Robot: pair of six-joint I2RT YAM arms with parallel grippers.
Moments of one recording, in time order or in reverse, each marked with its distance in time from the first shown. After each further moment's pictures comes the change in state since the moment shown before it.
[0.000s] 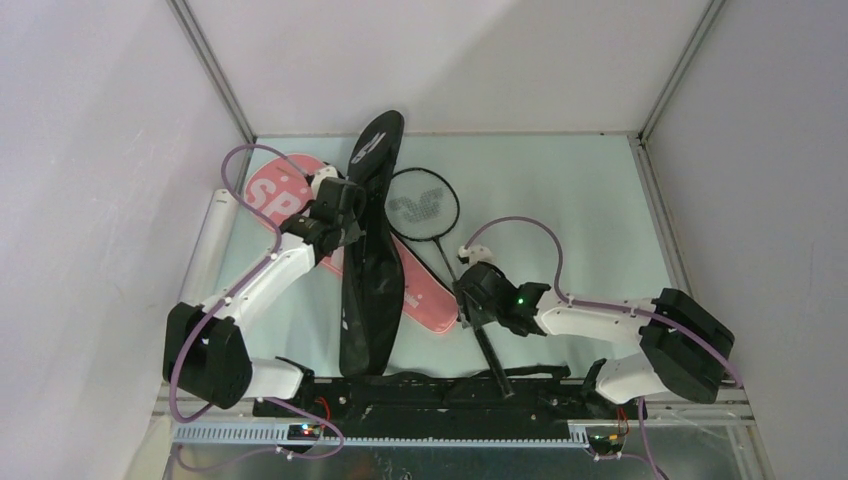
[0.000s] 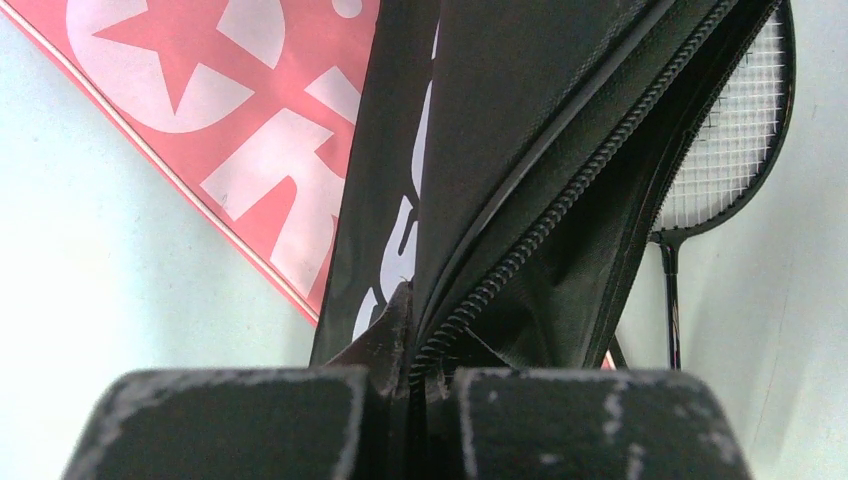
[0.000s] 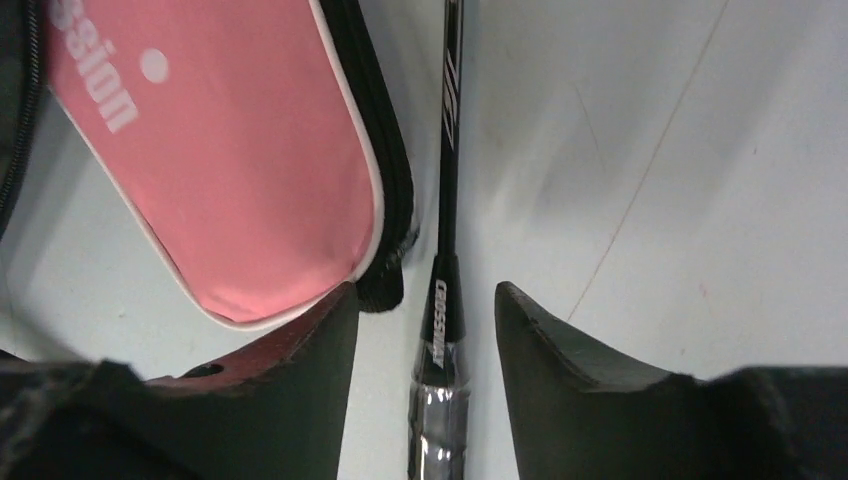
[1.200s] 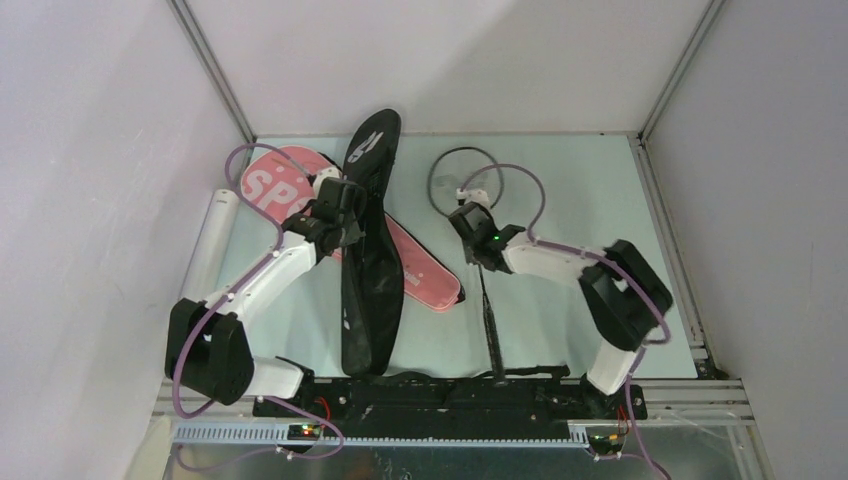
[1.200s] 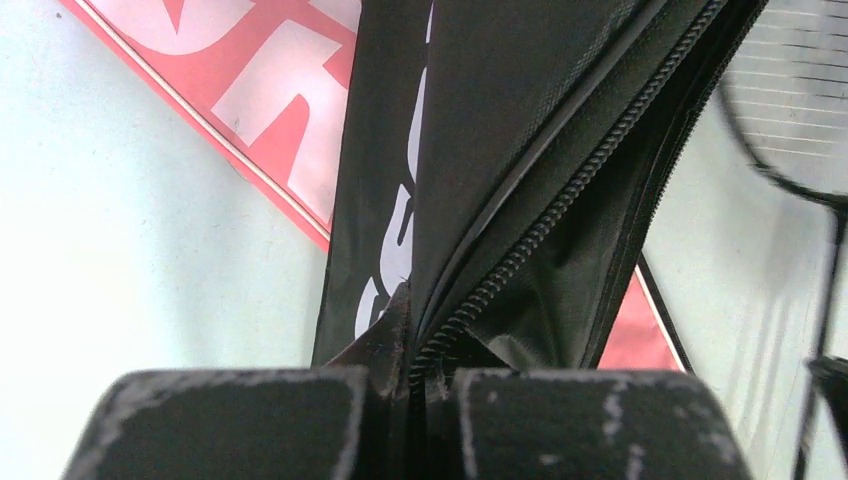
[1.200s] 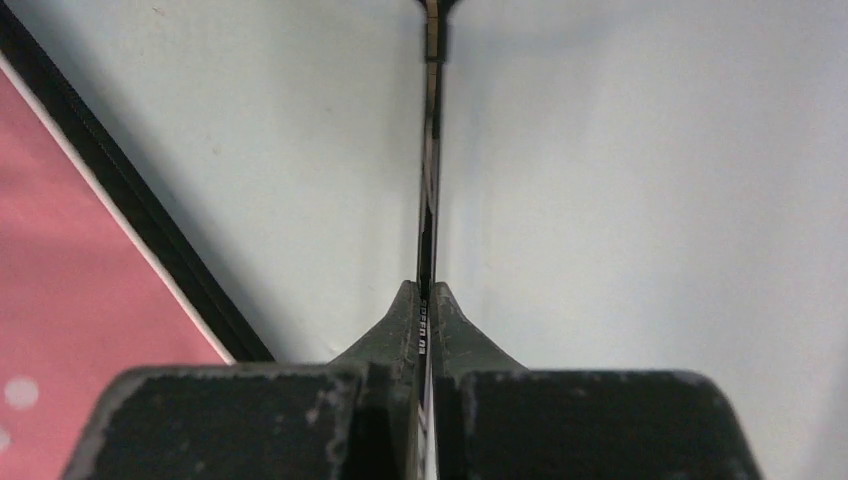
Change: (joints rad) left arm 0.005 0.019 0.001 0.002 0.007 0.027; right arm -0.242 0.437 0.445 -0.020 0.154 -0.197
